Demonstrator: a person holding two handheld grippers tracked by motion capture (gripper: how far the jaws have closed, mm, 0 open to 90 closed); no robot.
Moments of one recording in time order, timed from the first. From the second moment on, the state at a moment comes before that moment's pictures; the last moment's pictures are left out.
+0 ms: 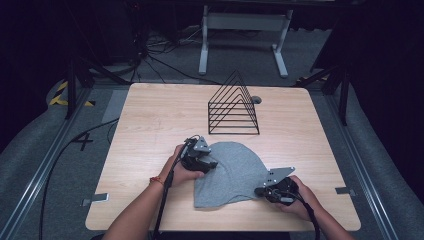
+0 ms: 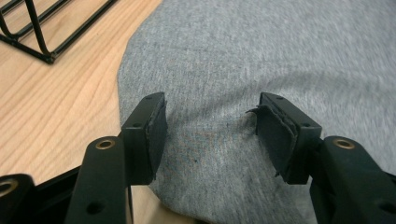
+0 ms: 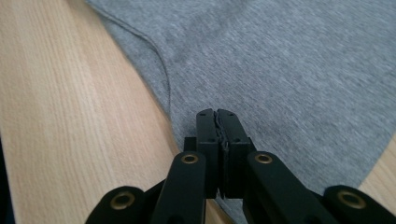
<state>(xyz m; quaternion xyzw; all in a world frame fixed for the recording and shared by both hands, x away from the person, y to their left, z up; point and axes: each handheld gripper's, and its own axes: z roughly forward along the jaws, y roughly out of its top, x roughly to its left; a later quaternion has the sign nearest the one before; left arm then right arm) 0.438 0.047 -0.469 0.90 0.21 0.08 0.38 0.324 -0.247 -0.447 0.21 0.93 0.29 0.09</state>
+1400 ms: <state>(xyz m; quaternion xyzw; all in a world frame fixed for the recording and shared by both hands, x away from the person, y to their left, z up) 0.440 0.070 -0.467 0.89 0.26 0.08 0.37 0.436 -0.249 -0.449 0.33 0.89 0.31 0.11</state>
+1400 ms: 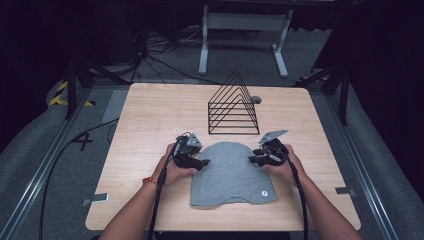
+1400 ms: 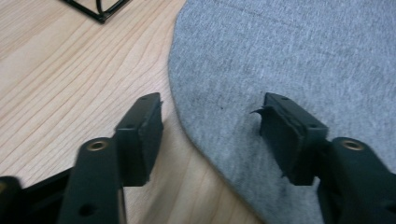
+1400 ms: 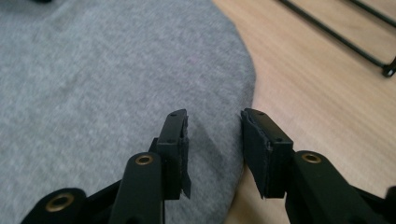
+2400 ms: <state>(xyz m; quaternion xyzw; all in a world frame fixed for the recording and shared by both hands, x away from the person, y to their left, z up) 0.443 0.065 -0.463 0.89 0.27 0.06 0.36 0.426 -0.240 -0.451 0.35 0.87 0.32 0.11</state>
